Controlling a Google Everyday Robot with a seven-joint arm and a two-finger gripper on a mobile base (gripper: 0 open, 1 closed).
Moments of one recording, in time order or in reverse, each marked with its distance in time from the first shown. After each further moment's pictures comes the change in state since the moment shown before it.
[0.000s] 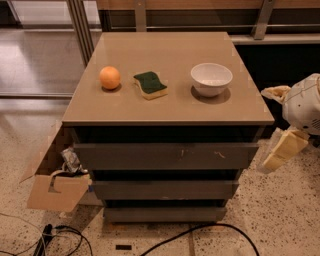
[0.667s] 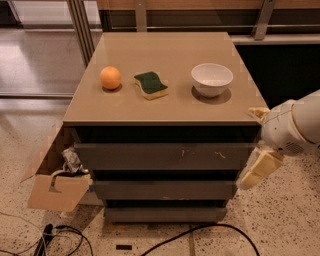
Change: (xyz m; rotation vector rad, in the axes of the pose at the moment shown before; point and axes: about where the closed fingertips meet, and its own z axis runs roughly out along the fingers) arm -0.004 0.029 0.049 -0.039 -0.055 0.041
